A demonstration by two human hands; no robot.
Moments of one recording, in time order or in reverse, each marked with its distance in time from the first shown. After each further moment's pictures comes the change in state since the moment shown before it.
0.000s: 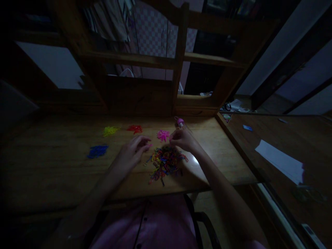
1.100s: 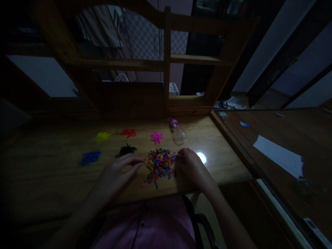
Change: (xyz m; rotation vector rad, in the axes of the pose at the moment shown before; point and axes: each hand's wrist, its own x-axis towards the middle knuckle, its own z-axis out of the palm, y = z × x) left_hand -0.041 0.027 -0.013 0.113 -0.125 0.006; right_hand -0.099 0.034 0.007 -0.500 0.212 0.057
